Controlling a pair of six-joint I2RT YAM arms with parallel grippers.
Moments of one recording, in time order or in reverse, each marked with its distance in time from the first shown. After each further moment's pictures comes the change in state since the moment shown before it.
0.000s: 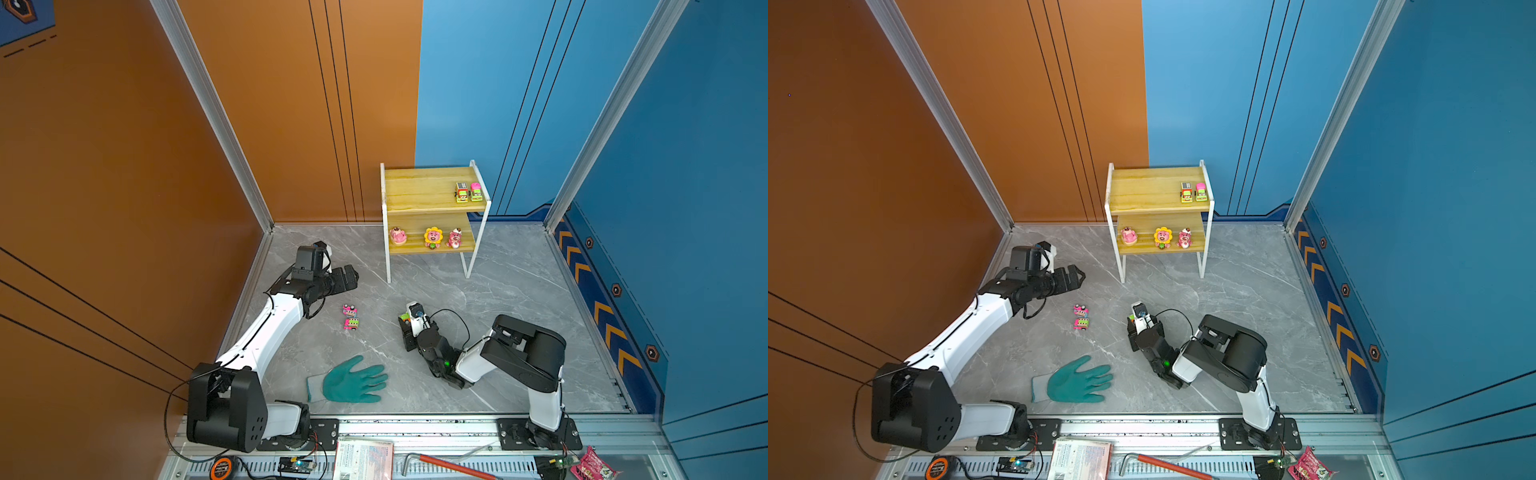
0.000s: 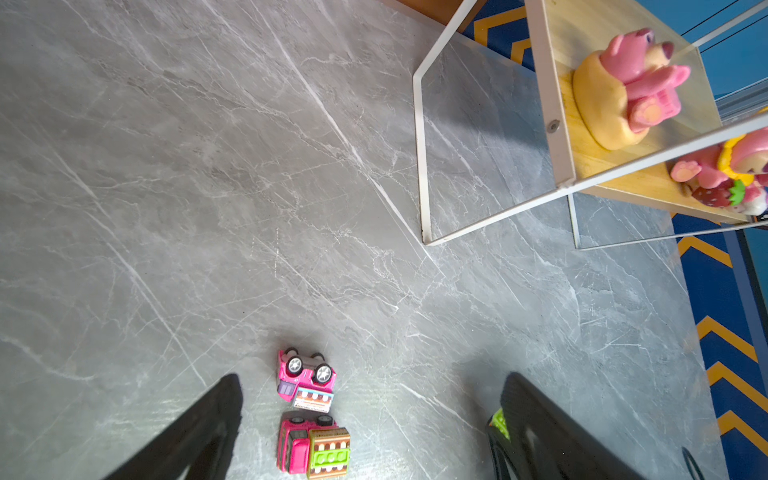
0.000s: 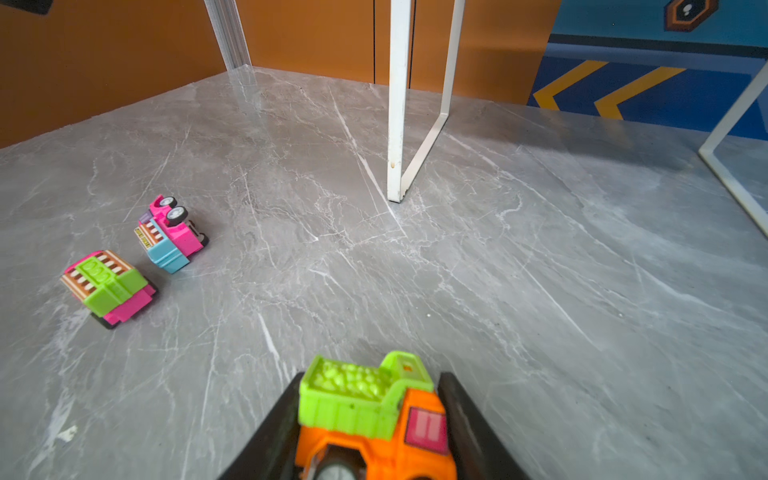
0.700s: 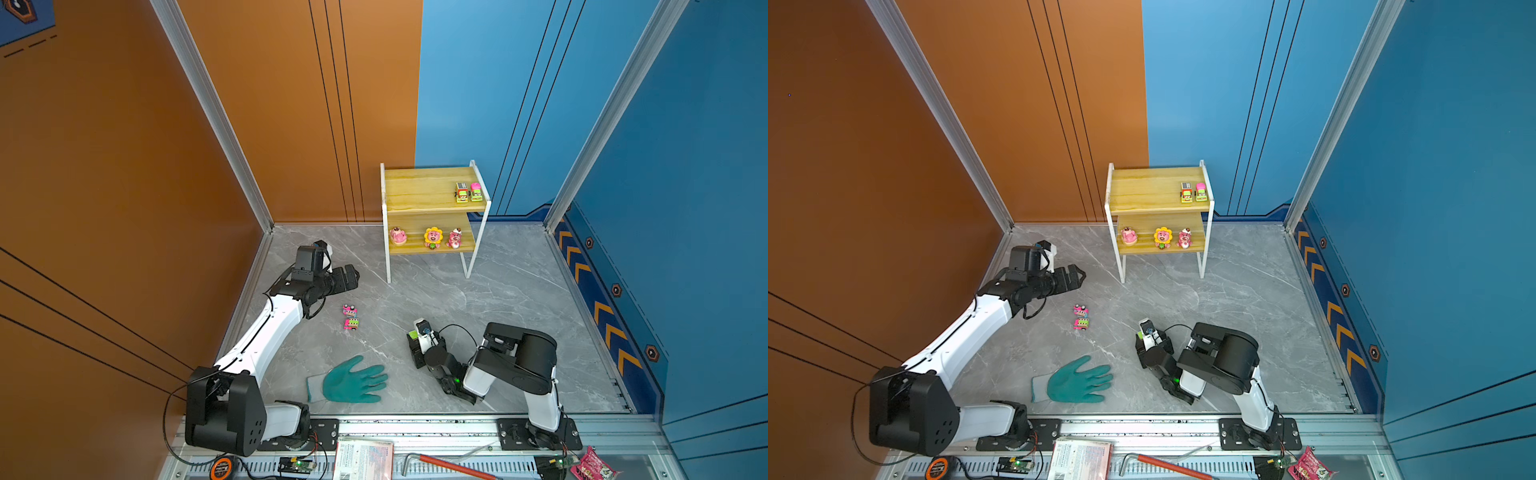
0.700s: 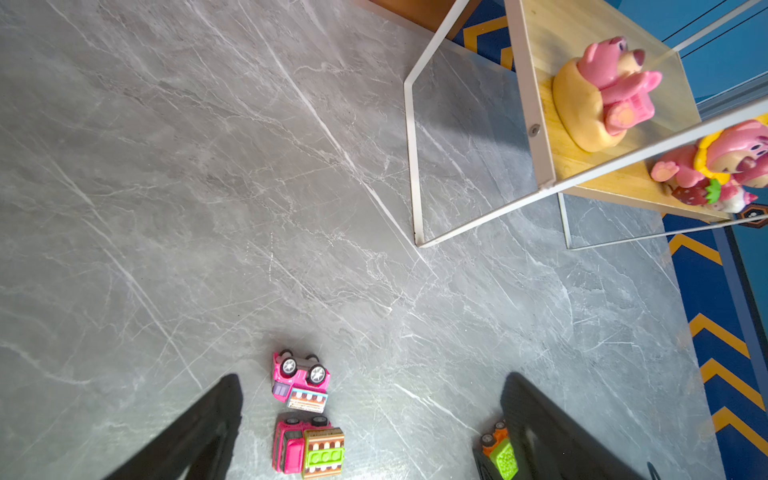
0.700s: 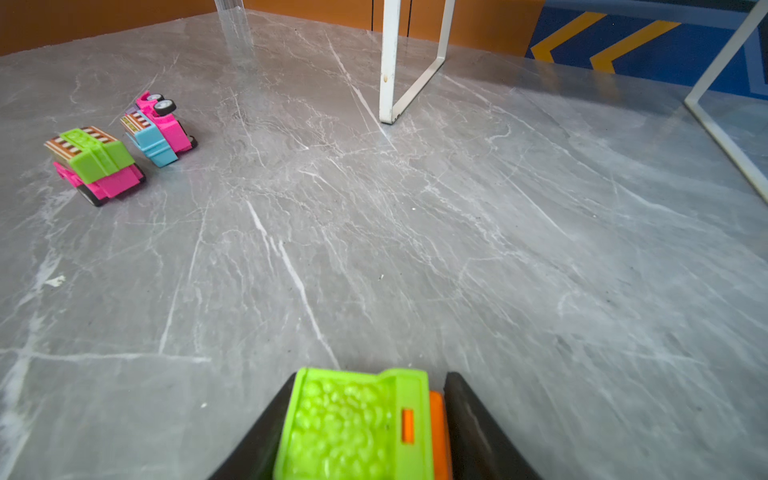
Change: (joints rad) left arm -0.010 -0.019 0.000 0.003 -0.001 0.000; right arm 0.061 0.023 -0.144 0.079 0.043 0.020
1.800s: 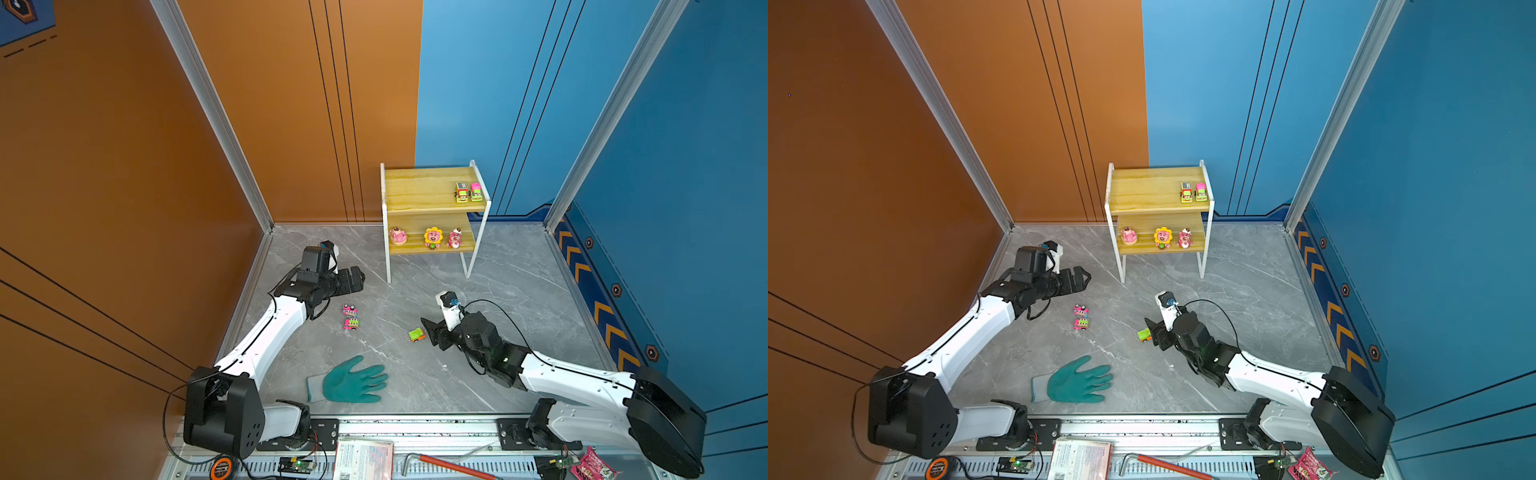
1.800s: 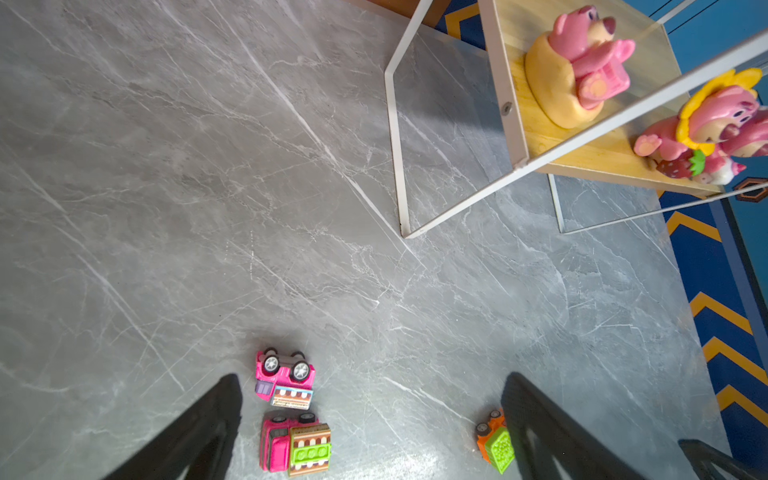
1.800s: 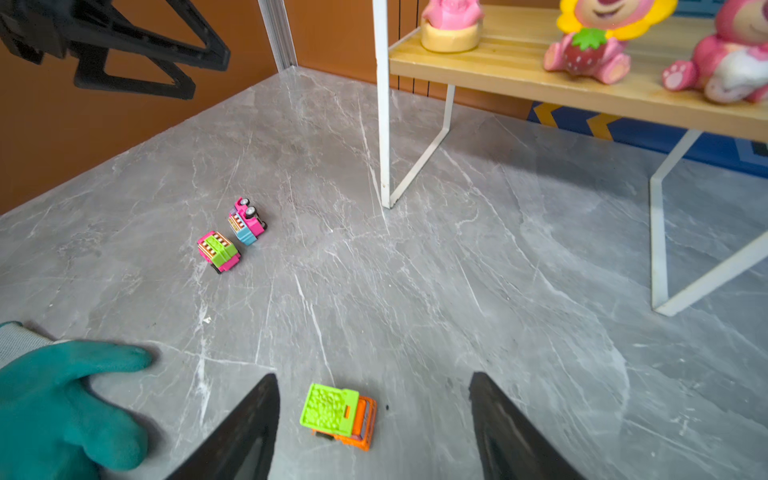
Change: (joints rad) left arm -0.057 -0.004 0.000 0.000 -0.018 0.011; right arm -0.232 -0.846 0.044 -0.907 -0.375 -0.075
